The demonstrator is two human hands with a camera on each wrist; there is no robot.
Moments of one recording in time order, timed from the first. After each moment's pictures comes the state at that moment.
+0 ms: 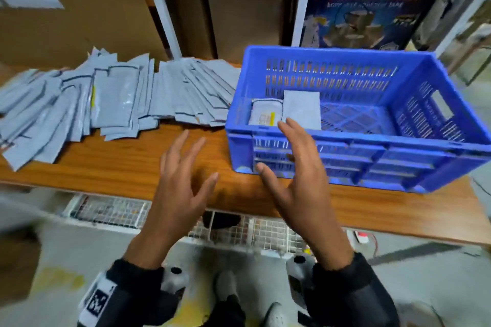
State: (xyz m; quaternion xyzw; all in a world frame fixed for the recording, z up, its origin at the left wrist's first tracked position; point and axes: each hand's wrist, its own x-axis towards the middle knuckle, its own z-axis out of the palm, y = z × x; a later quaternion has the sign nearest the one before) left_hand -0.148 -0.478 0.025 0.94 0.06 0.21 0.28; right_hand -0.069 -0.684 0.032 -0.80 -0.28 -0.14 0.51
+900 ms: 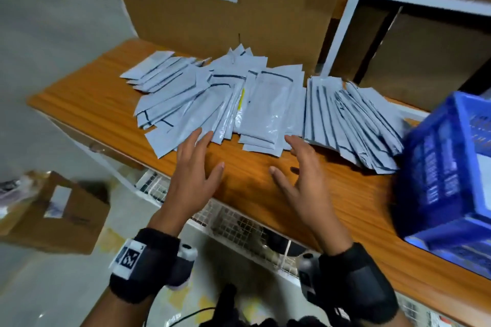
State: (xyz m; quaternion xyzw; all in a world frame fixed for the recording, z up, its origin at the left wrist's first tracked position) left_hand -0.221 -0.120 -0.012 0.90 0.26 0.21 0.27; right_hand -0.093 -0.315 -0.004 -0.82 -0.36 0.03 0.44
